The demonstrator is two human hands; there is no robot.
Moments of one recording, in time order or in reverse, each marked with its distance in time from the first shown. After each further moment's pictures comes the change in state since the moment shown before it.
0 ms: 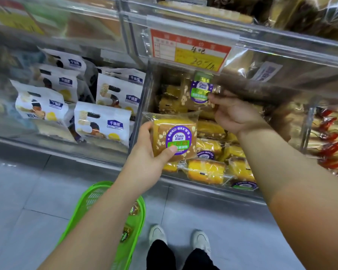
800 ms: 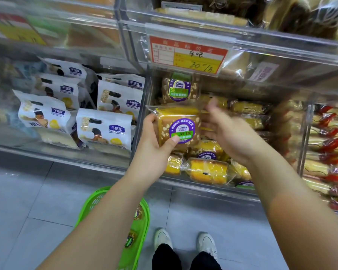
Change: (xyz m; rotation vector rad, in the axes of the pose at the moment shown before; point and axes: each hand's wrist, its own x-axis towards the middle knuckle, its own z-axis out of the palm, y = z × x) left_hand 0.016 0.012 0.006 -0.056 0.038 0.082; right_hand -0.062 0.020 0.018 -0.555 -0.025 -0.058
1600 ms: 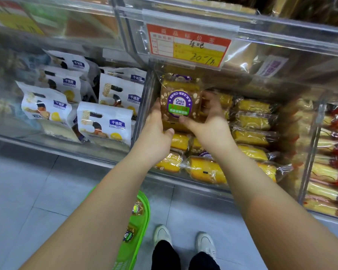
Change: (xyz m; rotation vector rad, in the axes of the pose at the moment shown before) left_hand 0.025 0.006 0.005 0.340 0.016 -0.020; right_hand 0.026 0.015 0.035 -0.290 0.317 -0.196
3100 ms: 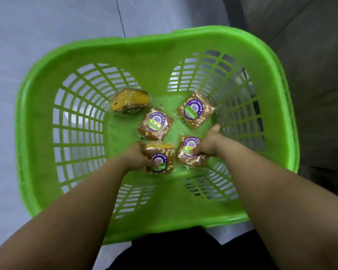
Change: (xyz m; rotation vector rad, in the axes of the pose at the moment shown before) left_hand -0.136 -0.695 0.207 -0.747 0.260 -0.989; right_hand -0.109 0.464 0.471 -1.332 -1.262 0.065
